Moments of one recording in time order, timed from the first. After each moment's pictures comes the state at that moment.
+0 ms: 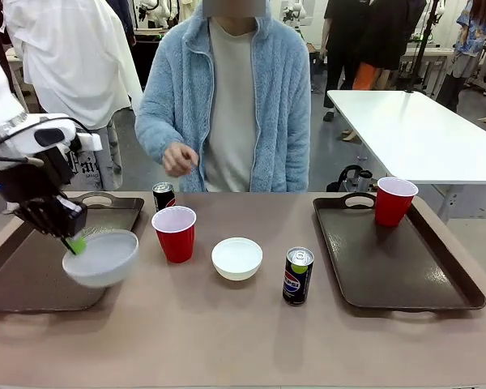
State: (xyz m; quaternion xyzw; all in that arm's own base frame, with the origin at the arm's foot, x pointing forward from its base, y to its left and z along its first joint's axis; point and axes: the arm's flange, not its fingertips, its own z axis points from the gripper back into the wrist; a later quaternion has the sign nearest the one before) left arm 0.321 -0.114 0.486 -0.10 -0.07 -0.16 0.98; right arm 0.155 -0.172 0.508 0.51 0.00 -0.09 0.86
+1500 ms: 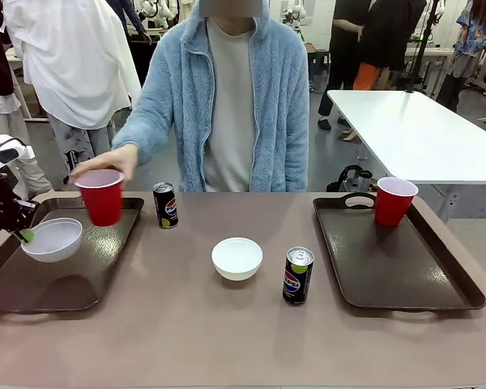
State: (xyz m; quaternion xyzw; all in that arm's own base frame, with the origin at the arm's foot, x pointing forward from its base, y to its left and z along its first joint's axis) left arm 0.414 0.030 0.401 -0.03 -0.11 0.01 0.99; right arm 0.155 -0.172 0.508 0.51 0.00 -0.09 0.86
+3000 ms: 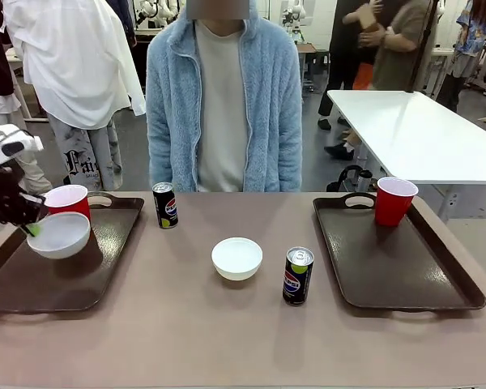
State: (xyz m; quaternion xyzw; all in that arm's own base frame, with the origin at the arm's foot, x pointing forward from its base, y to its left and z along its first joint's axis) left arm 0.406 0.005 0.408 -0.03 -0.12 -0.02 0.99; right arm 0.155 -0.172 0.508 0.51 0.00 -0.09 0.86
